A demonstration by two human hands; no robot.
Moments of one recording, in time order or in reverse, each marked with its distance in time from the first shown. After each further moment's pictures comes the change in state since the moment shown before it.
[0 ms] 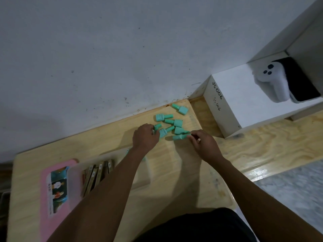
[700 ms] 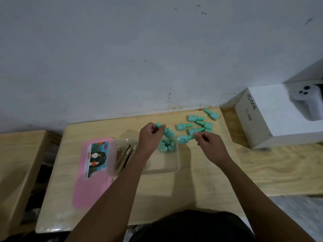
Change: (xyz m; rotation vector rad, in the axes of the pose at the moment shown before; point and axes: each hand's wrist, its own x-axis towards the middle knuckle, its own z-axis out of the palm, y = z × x) left_hand -0.094 -0.066 -0.074 -0.814 0.251 -0.214; right_hand -0.040 -0.112 0.018 0.236 -0.068 -0.046
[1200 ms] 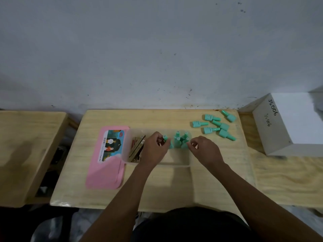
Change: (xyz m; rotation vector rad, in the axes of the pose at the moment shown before) left_hand -0.047 -0.053 -0.037 0.160 0.080 0.121; right_hand -0.011 -0.003 0.066 -0.606 -0.100 -0.212
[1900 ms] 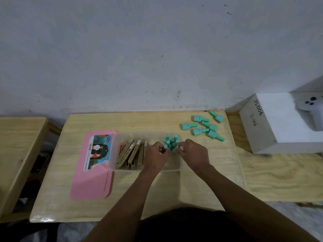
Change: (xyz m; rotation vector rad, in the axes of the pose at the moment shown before) left_hand 0.003 -0.013 0.050 0.136 -0.097 -0.057; right_hand 0.006 -0.002 0.013 -0.162 -0.023 0.036
